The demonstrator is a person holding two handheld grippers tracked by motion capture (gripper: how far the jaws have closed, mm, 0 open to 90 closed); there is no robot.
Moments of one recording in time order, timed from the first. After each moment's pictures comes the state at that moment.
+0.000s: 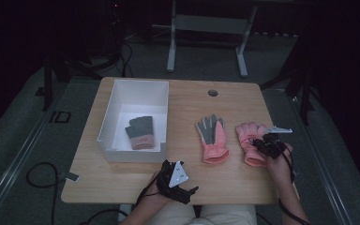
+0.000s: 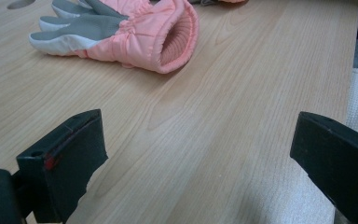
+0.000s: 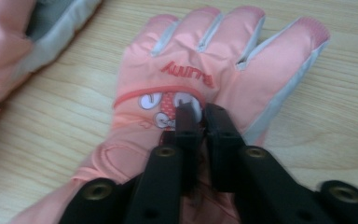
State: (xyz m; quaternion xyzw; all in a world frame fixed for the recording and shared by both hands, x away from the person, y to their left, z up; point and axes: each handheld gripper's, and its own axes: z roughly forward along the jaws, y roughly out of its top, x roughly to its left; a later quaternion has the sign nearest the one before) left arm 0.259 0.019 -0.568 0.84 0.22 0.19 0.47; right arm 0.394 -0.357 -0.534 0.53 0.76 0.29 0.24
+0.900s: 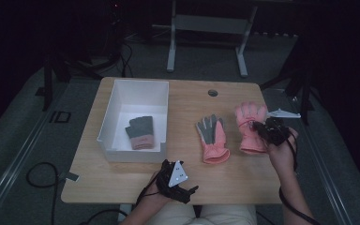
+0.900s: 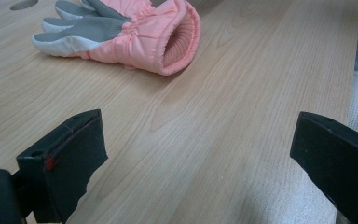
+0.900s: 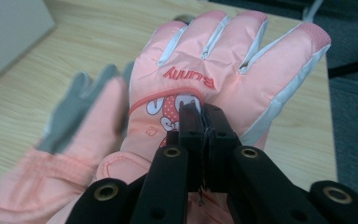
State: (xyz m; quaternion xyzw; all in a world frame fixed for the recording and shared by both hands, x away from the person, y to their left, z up) left arm 0.259 0.020 -0.567 0.83 0.22 0.19 0.47; right arm 0.383 -0.318 -0.442 0.50 0.75 0.35 0.27
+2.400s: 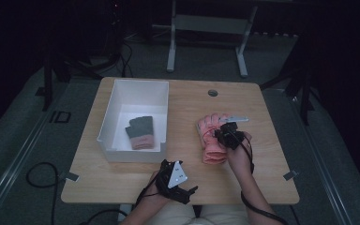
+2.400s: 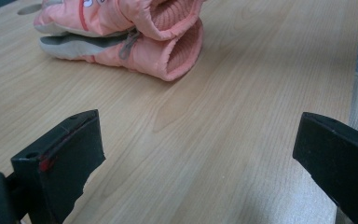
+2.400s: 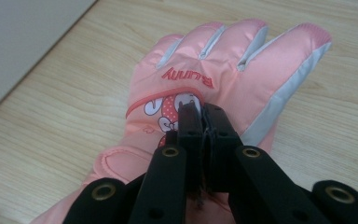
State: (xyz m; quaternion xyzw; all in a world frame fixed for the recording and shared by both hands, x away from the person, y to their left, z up) left arm 0.257 0.021 -0.566 0.83 0.22 0.20 0.47; right arm 0.396 -0.205 -0.502 0.49 0.78 0.31 0.23
